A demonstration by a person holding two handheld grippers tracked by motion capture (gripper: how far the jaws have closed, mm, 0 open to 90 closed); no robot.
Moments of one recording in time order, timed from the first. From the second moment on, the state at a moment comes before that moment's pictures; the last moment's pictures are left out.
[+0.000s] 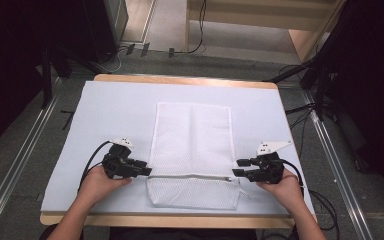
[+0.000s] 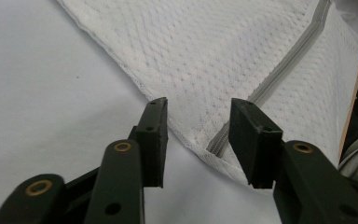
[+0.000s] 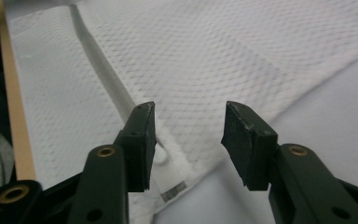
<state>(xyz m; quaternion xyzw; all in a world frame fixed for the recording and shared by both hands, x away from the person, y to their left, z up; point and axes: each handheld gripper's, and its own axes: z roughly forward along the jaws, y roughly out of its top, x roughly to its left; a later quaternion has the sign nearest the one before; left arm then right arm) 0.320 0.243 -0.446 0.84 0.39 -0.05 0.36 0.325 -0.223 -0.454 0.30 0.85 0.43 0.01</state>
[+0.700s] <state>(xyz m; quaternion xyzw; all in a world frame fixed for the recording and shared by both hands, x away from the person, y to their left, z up) 0.323 0.266 -0.438 0.83 0.42 0.01 0.38 0.332 -0.256 -0.458 0.38 0.81 0.43 0.09</state>
